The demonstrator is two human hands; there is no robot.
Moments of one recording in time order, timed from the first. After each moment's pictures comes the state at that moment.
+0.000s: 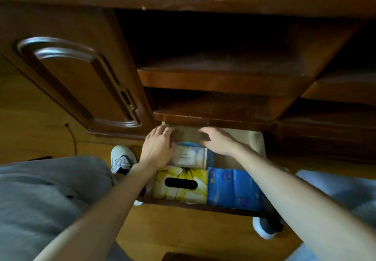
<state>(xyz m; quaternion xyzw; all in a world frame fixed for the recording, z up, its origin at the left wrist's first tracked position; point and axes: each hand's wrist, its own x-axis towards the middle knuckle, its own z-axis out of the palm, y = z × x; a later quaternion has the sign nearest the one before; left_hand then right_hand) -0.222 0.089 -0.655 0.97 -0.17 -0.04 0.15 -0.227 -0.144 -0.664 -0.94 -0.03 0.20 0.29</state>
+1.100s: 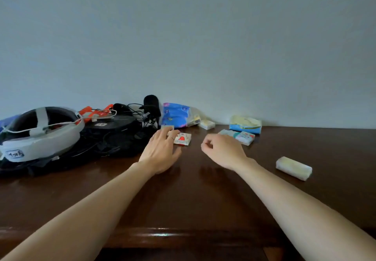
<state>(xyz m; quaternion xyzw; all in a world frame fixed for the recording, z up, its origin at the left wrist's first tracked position) 0.068 -0.093 -0.316 0.91 -0.31 0.21 0.16 -0.008 -0.304 -0.292 -0.97 0.04 -0.20 0.10</state>
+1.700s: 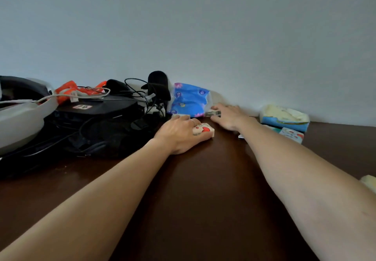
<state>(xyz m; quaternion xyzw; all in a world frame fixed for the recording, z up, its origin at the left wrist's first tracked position) 0.198 -0.142 -0.334 0.93 -0.32 0.13 0.13 0.239 -0.367 -0.318 -0.99 0.09 -0.08 0.04</state>
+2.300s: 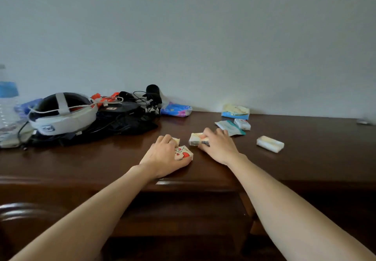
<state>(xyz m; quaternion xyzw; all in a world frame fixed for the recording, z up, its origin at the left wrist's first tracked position) -0.047 -0.060 -0.327 0.93 -0.31 0.12 0.17 -0.076 -0.281 -0.316 -0.99 0.07 -0.14 0.05</state>
